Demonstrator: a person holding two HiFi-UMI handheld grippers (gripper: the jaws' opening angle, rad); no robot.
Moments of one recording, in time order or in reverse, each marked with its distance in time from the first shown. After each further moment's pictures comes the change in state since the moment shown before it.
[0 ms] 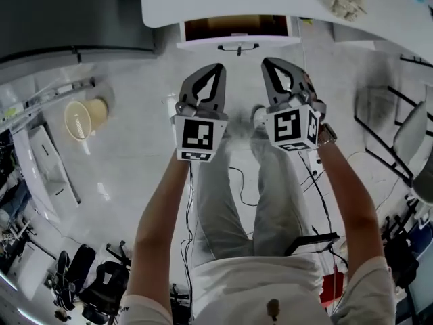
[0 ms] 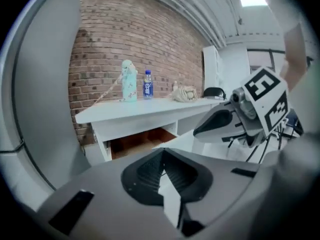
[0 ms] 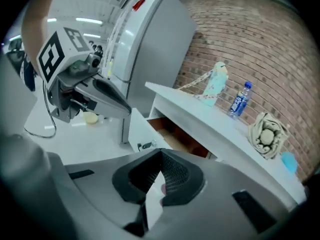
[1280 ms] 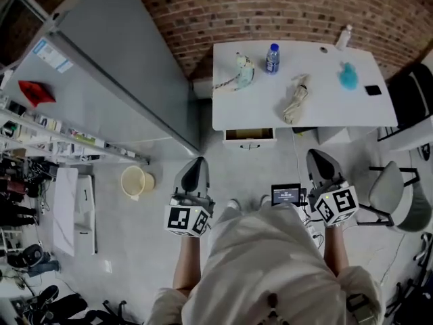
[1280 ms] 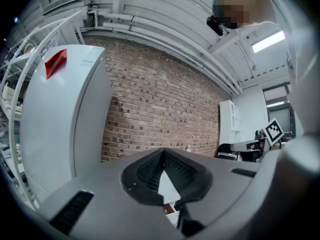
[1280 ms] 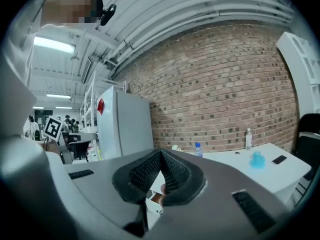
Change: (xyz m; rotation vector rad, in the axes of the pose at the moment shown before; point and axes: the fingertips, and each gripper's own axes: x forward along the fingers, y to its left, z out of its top) left arm -0.330 -0.001 0.340 -0.199 -0.442 0.214; right arm -0.394 -0.152 0.220 0.525 -0.488 -0.076
